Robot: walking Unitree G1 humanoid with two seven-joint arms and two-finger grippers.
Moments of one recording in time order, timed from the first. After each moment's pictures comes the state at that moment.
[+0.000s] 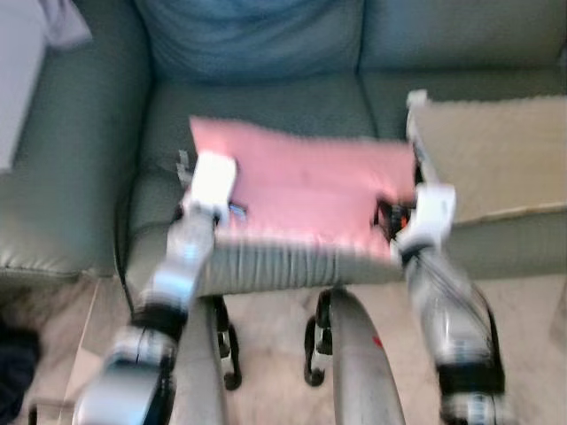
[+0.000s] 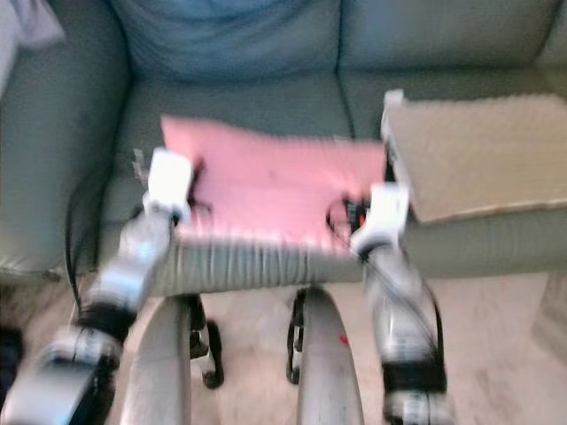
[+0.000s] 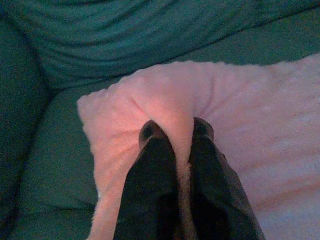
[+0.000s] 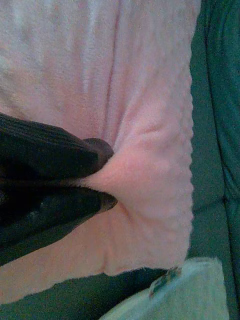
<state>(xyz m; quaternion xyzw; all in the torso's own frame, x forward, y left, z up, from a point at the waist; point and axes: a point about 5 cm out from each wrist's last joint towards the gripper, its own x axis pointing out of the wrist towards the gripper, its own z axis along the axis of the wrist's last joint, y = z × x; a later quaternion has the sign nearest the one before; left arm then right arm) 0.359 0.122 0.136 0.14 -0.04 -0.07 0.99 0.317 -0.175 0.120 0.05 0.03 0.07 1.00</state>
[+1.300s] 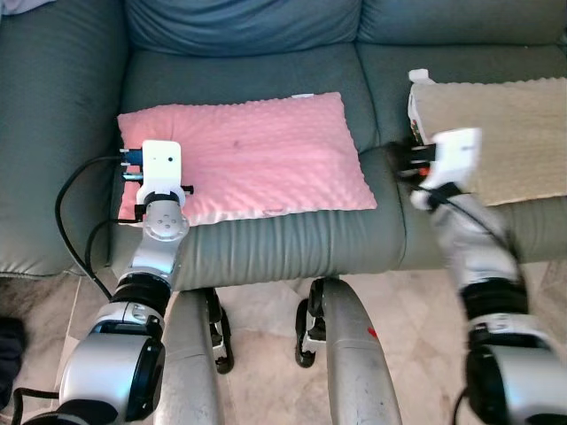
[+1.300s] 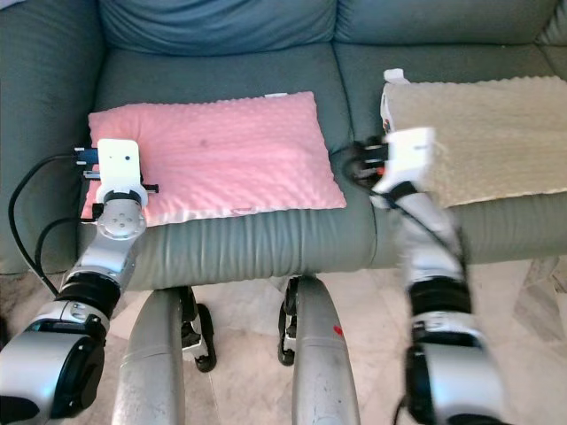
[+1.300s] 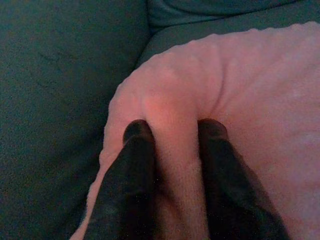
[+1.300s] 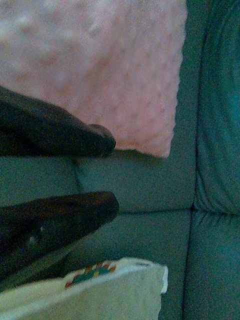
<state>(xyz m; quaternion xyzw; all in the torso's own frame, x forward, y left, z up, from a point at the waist) 0.369 0.179 0.132 0.13 -0.02 0.16 0.98 0.365 -0.199 0.164 -0.02 -0.05 0.13 0.99</state>
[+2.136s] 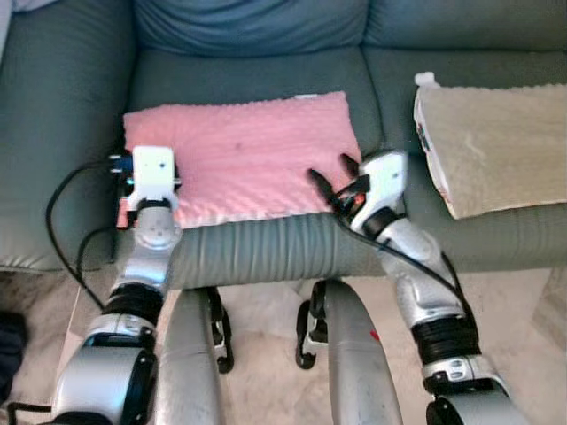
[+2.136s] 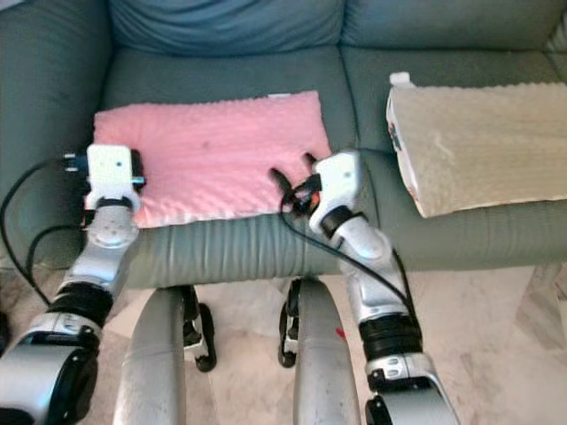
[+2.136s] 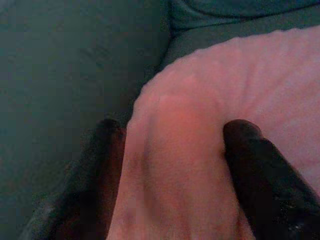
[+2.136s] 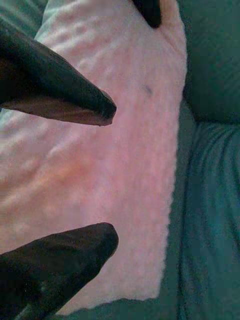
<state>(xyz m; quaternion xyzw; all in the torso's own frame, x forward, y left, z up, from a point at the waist) 0.360 0.194 0.129 0.15 -0.03 0.17 0.97 0.332 -0.115 0.146 0.00 -0.06 0.28 0.96</state>
